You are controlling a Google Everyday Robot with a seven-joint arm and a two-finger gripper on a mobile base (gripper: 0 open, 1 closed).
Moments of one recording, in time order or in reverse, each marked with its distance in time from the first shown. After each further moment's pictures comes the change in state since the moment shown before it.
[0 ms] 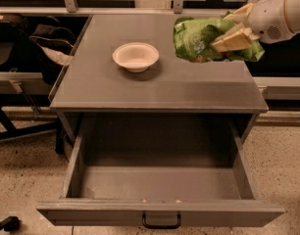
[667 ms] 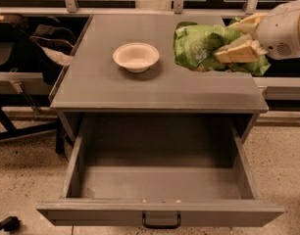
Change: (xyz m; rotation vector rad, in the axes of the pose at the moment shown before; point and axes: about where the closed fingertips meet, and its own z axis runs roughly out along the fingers) arm -0.005 0.037 -0.029 0.042 -0.052 0.026
